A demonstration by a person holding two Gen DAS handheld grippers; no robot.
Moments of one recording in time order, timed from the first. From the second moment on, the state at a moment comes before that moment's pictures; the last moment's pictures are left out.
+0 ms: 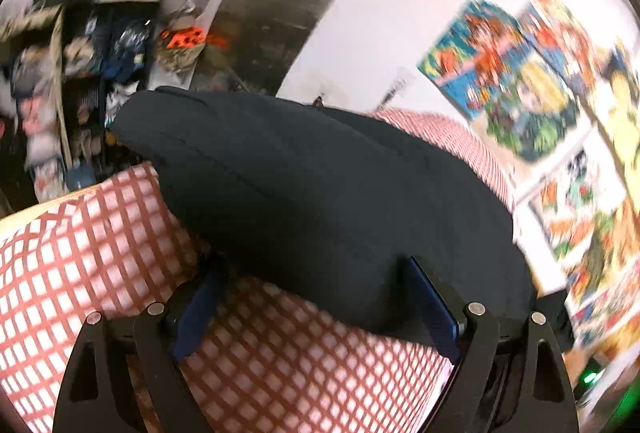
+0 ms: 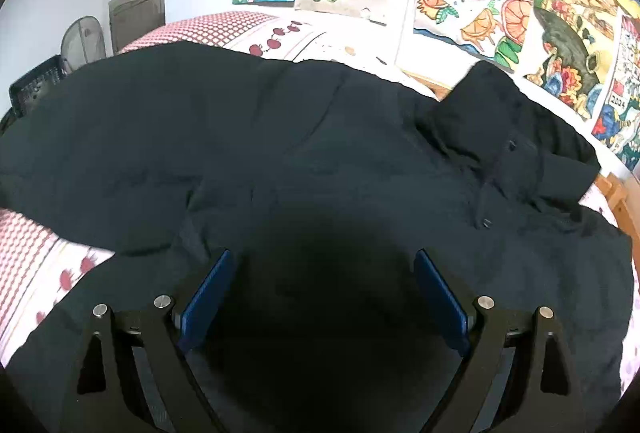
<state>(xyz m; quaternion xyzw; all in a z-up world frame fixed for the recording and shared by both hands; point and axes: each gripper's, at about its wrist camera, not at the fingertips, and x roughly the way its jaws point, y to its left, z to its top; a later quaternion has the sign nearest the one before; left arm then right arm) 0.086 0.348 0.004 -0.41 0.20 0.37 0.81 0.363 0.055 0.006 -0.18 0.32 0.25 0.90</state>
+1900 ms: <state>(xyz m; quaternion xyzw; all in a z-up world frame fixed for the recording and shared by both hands) 0.271 -0.001 0.066 0.10 0.26 -0.06 0.96 0.339 -0.239 0.029 -0.09 0.38 0.12 0.91</state>
